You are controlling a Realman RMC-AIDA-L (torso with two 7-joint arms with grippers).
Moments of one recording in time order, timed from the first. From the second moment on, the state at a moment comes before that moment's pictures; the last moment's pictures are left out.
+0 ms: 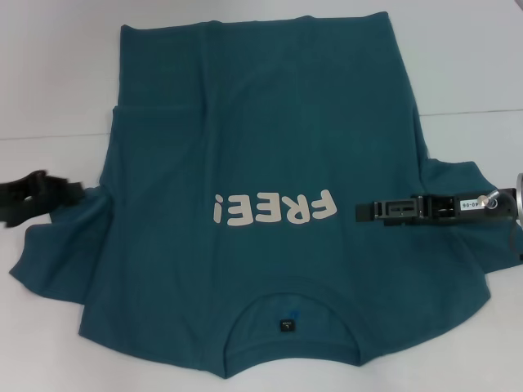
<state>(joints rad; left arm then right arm) -0.69 -1.95 0.40 0.60 2.35 1.27 -2.38 0.64 1.97 -0.71 -0.63 -2.14 -1.41 2.22</state>
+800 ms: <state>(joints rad) -0.59 -2.06 0.43 0.77 2.36 1.12 -2.08 0.64 1.97 -0.71 -0.63 -2.14 -1.41 2.21</state>
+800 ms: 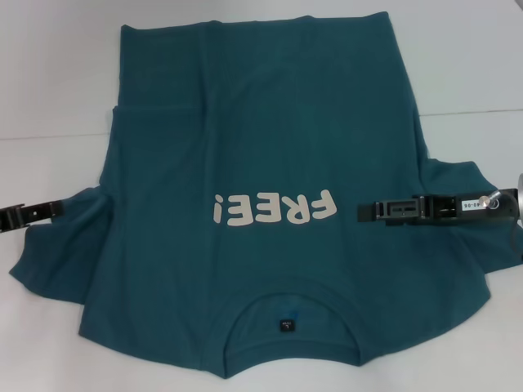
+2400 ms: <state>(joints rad) -0.60 -2.08 0.60 0.76 2.44 1.02 -2.16 0.63 1.96 -0.70 -0.63 -2.14 -1.40 2.21</state>
